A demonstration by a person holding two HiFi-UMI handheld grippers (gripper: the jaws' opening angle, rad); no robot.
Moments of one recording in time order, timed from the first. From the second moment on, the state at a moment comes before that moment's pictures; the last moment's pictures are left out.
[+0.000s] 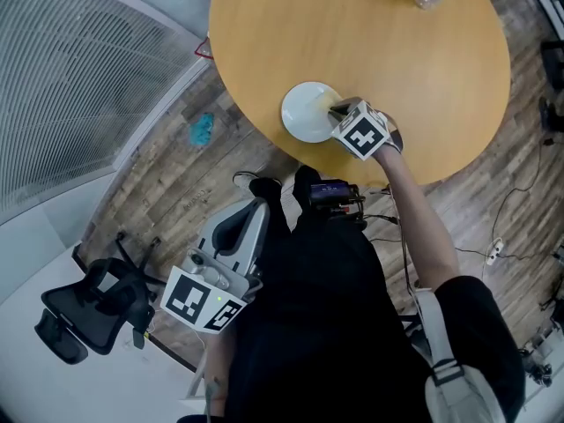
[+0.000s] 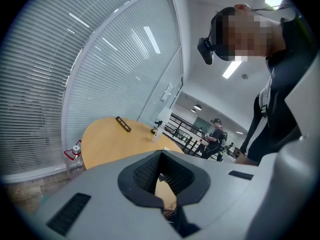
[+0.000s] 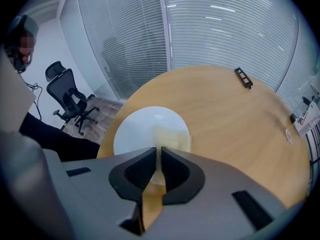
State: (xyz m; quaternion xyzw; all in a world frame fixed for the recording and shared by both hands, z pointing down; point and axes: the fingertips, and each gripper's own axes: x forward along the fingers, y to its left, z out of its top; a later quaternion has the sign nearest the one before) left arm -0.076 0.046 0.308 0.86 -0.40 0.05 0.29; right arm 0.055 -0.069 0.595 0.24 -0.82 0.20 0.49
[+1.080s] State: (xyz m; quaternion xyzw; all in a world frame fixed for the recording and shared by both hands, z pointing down) left arm -0.101 0.063 0.313 0.84 -0.45 0.03 0.31; right arm -0.030 -0.038 0.589 0.10 -0.83 0.09 0.54
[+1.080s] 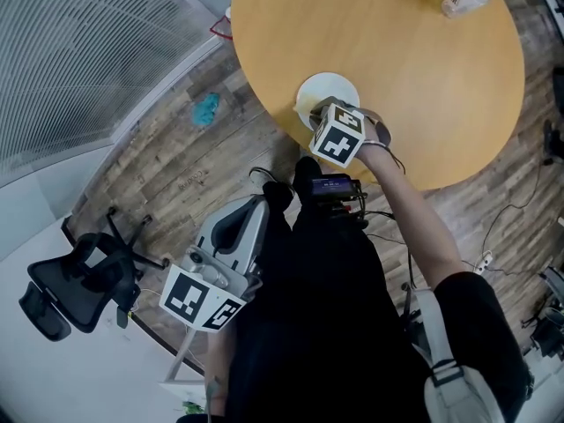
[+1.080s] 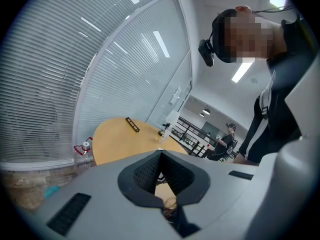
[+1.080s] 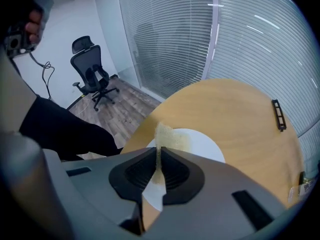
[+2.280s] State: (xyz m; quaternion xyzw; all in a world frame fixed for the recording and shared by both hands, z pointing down) left arm -0.125 0.165 0.317 0.87 -0.37 -0.03 0.31; right arm 0.080 0.081 0.524 0.30 -0.79 0.16 0.51
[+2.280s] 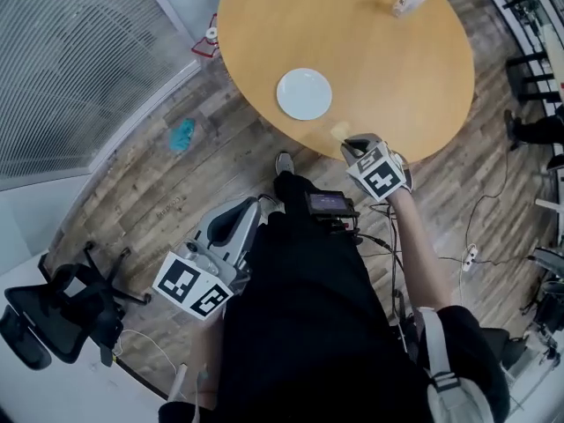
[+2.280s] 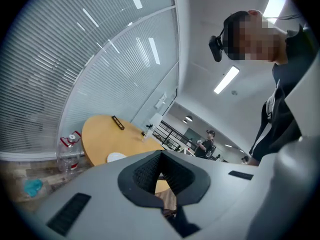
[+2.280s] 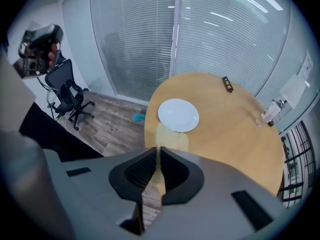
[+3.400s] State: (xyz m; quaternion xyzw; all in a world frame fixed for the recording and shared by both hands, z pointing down) left arm 0.173 0.145 0.273 0.90 -0.34 -0.05 0.28; right arm 0.275 0.126 0.249 0.29 -0.95 0.14 0.00
